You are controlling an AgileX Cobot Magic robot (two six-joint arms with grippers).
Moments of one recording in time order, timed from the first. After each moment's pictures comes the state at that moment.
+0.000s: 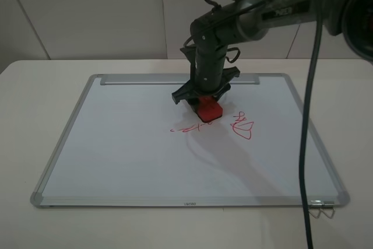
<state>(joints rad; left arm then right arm) -0.06 -0.01 -0.50 0.00 1.07 -0.03 0.58 2.31 -1.65 -0.25 0.87 0.28</state>
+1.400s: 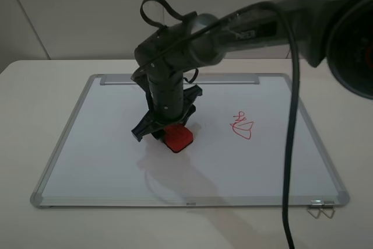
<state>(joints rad) -0.06 -0.01 -0.50 0.00 1.07 -0.03 0.85 2.29 -1.63 -0.22 0.92 0.26</state>
